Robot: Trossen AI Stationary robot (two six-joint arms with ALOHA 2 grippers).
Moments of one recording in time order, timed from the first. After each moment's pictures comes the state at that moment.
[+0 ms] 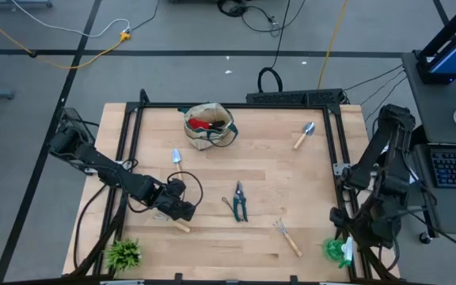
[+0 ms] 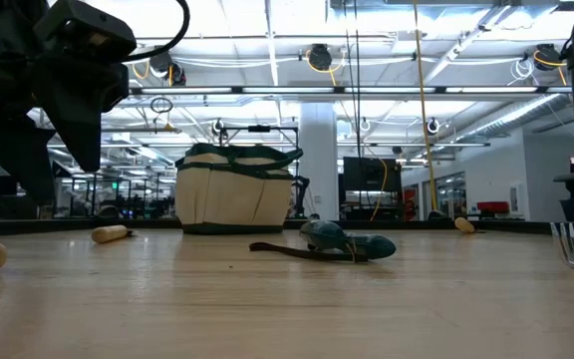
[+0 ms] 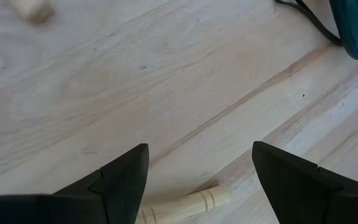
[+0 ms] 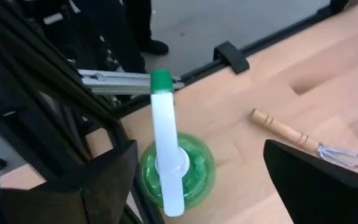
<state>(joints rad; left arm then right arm) -0.47 1.42 0.79 -0.52 -0.14 -1.55 1.21 0.89 0.82 -0.76 0.01 0.14</state>
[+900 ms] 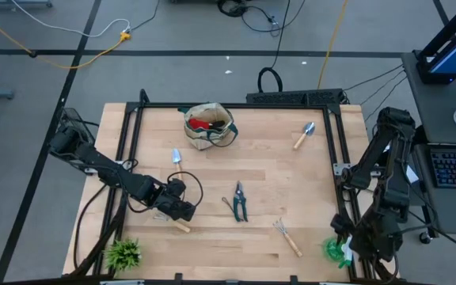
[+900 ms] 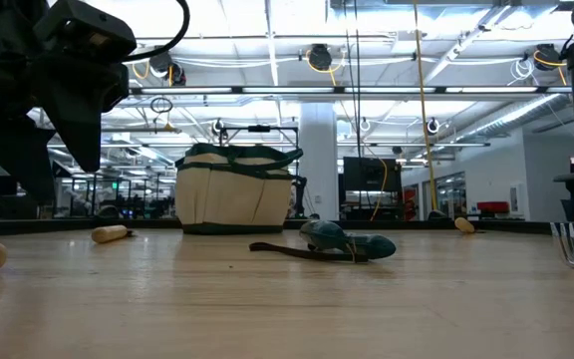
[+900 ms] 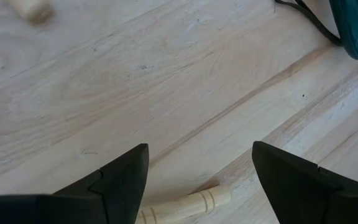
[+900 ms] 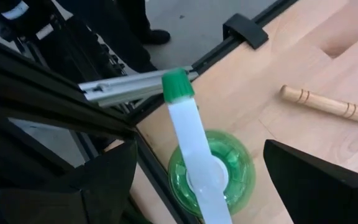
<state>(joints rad) -0.47 1.42 0.79 -0.52 -0.14 -1.55 1.29 1.01 0.81 -0.69 0.03 0.41</state>
